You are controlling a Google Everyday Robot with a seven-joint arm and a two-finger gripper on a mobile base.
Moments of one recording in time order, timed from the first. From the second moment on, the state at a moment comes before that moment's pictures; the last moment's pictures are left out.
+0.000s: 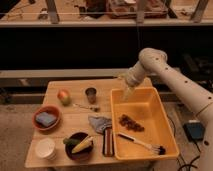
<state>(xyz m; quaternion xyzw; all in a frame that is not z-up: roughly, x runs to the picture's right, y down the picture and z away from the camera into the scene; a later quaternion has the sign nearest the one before) 0.098 -0.001 0.792 -0.27 -0.24 0.02 0.93</state>
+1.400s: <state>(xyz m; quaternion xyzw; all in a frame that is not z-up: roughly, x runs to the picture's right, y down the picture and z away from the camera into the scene) 0.179 0.169 0.729 -0.29 -0.13 0.09 0.94</state>
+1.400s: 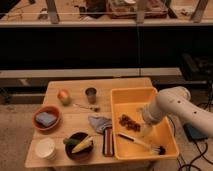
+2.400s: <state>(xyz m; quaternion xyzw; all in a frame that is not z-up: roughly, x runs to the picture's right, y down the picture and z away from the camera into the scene) 0.188 0.258 0.803 -0.32 -0.10 0.13 0.93</state>
